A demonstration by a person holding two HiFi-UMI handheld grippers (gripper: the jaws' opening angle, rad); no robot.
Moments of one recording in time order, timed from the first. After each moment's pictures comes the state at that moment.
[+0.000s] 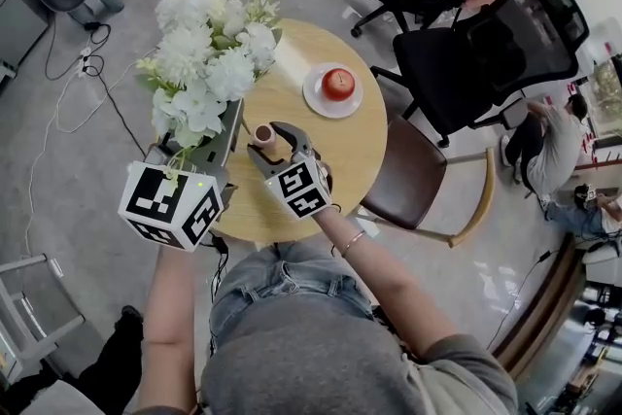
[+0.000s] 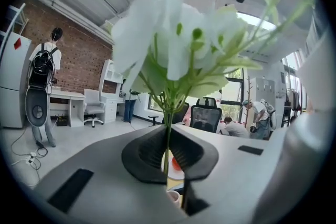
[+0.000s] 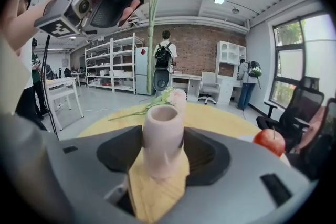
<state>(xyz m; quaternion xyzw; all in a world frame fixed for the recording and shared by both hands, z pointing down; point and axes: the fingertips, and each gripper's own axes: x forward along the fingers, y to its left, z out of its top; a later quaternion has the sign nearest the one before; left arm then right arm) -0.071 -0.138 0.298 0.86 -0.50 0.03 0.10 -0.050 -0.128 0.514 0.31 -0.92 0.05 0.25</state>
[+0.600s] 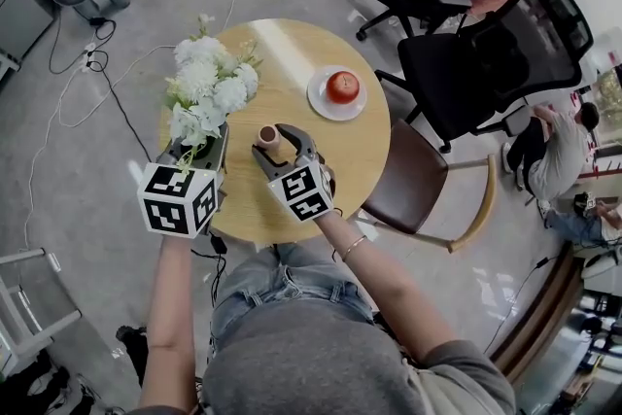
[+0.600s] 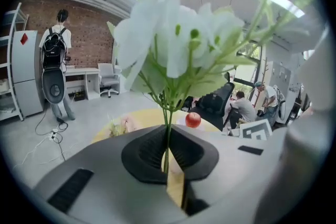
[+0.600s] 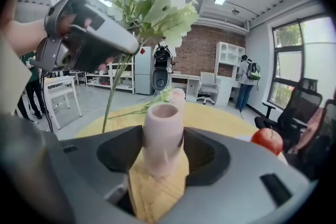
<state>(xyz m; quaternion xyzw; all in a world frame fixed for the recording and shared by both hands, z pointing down) -0.133 -0.114 0.405 0.80 -0.53 0.16 0.21 -0.069 -0.119 0.511 0.32 -0.91 0.04 0.25</state>
